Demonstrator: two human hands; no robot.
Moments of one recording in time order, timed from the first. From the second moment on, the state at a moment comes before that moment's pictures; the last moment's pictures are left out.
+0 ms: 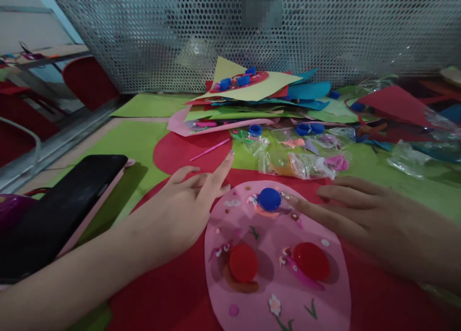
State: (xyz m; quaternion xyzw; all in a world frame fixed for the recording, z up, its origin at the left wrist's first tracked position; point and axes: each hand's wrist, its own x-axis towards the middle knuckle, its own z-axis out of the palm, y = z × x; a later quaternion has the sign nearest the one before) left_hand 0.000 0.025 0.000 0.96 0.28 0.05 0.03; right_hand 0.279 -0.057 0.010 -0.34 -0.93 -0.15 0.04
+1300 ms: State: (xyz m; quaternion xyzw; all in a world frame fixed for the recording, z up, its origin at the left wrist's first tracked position) left_hand 0.001 0.026 -0.001 0.96 0.28 0.04 0.01; right_hand 0.279 -0.057 -0.003 -0.39 -0.91 -0.13 0.07
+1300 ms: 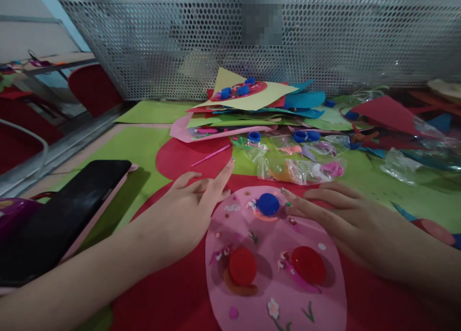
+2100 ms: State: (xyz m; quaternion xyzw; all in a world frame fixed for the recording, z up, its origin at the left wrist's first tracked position) left_hand -0.002 0.027 -0.005 0.96 0.27 0.06 0.00; right_hand 0.286 -0.057 0.001 -0.39 -0.91 -0.11 0.11
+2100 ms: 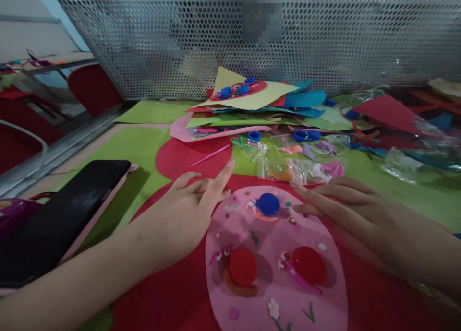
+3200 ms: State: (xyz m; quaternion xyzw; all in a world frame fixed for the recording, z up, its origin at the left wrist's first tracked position) left_hand 0.003 0.028 -0.006 0.94 0.30 0.17 0.06; right_hand 0.320 -0.028 -0.025 -0.58 -0.79 -0.10 0.13
